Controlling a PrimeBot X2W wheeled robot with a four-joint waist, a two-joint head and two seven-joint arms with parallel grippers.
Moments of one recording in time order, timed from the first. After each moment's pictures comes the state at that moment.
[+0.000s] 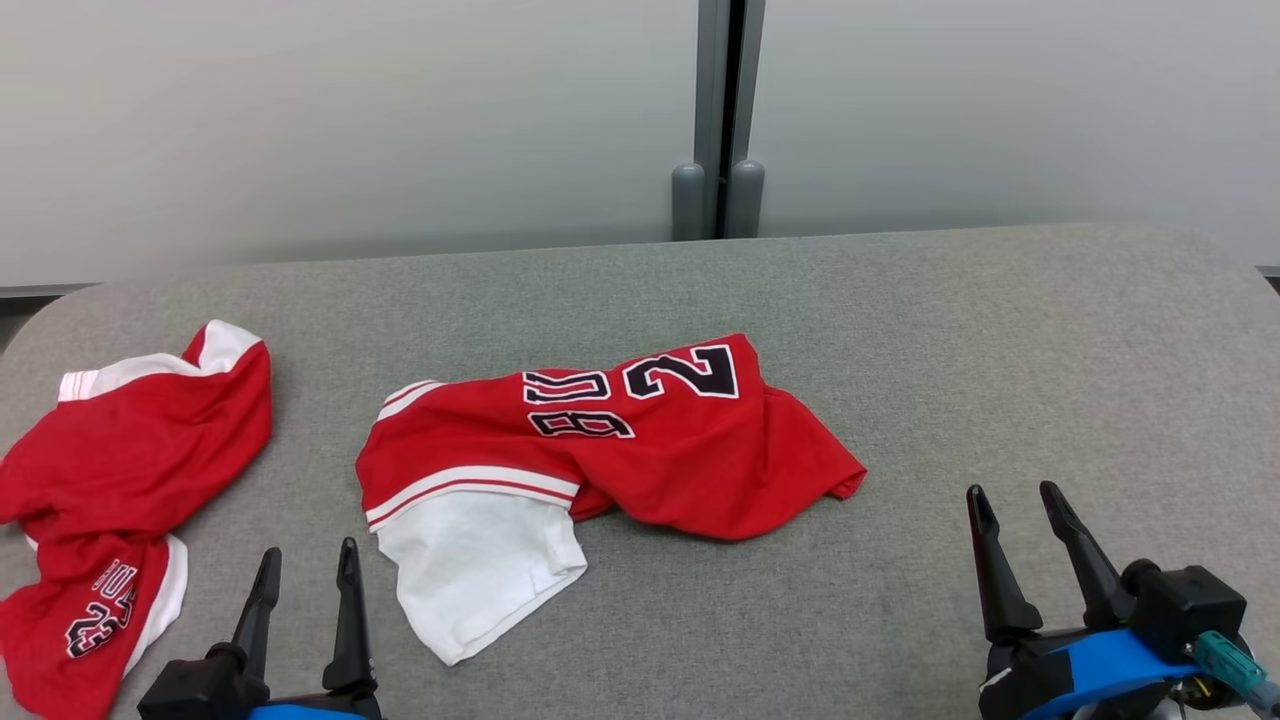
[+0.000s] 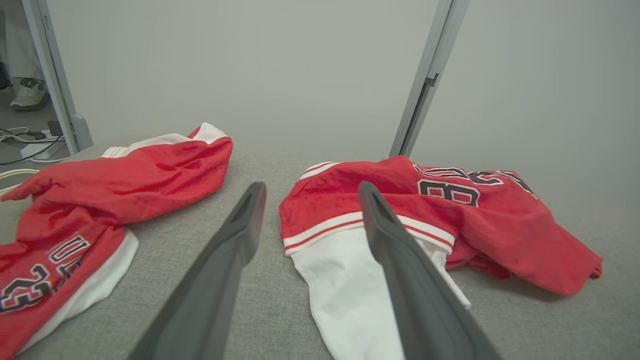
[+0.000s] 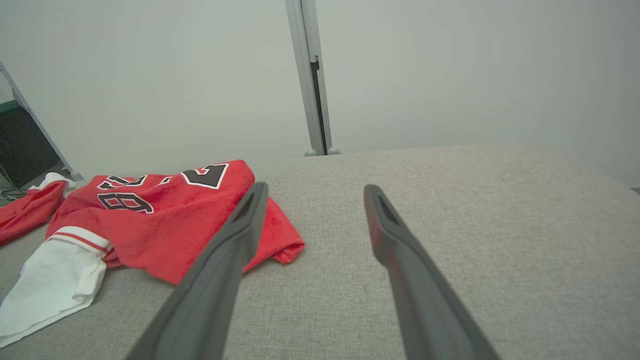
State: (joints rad) left arm 0.08 0.19 -0.14 0.17 -0.38 0.01 -0.26; right arm 0.00 -0.05 -0.01 0.13 0.19 0.13 -0.16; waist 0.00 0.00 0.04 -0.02
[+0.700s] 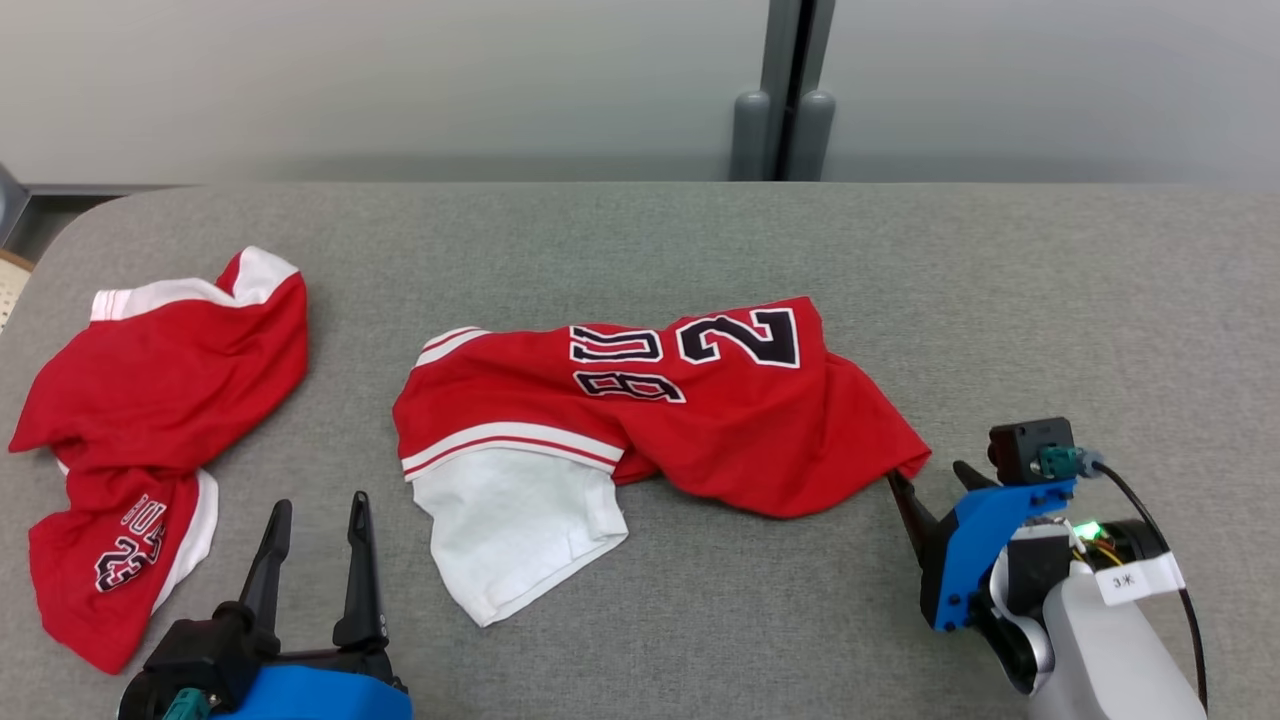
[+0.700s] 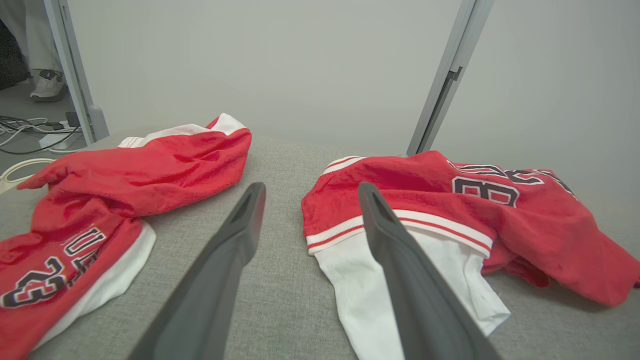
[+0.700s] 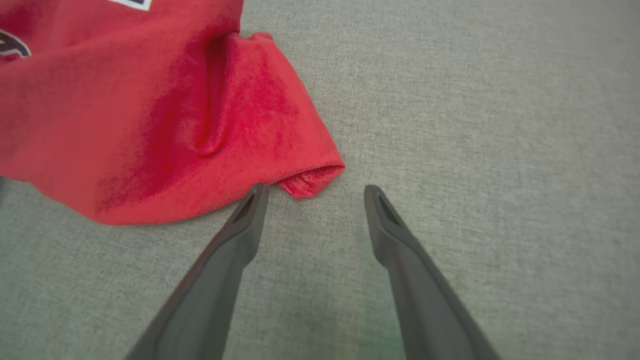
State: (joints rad) left arm 0.02 0.13 -0.09 0.18 -0.31 -0.06 -0.26; right arm -0.36 -0.05 0.01 0.57 0.09 0.13 0.24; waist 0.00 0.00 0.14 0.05
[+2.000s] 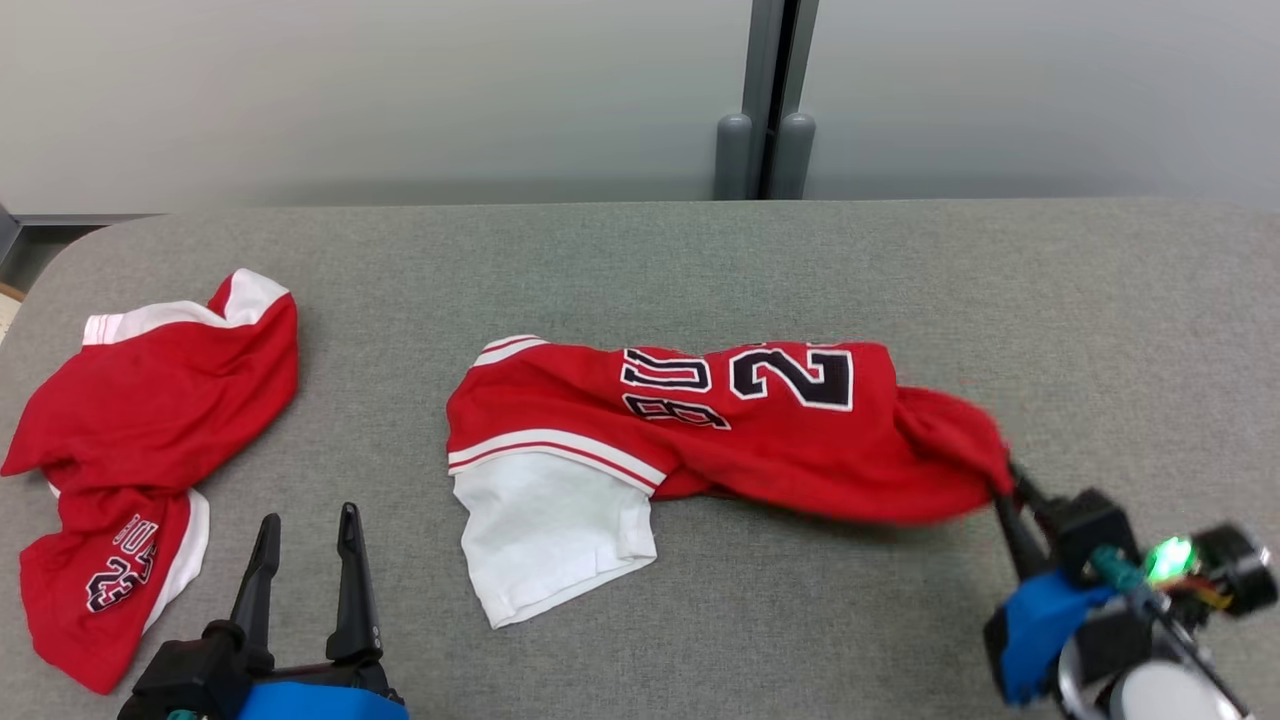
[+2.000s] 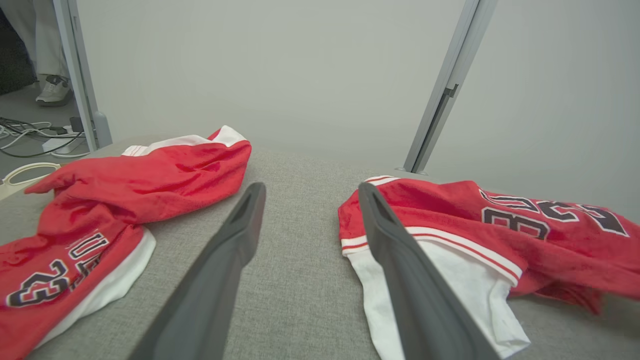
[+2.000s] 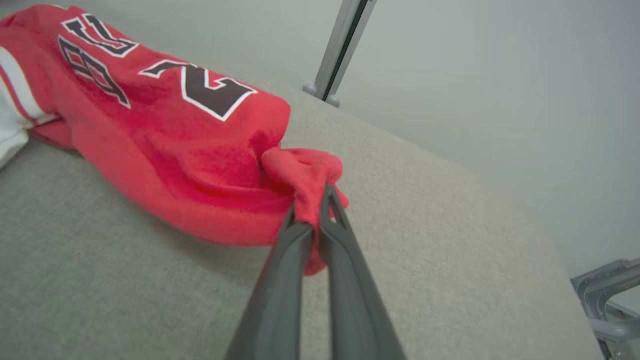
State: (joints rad) left arm 0.05 0.09 -0.05 0.15 -0.30 -0.06 -0.26; right arm -0.15 -0.17 0.04 0.17 -0.18 0.13 0.04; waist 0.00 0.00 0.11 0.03
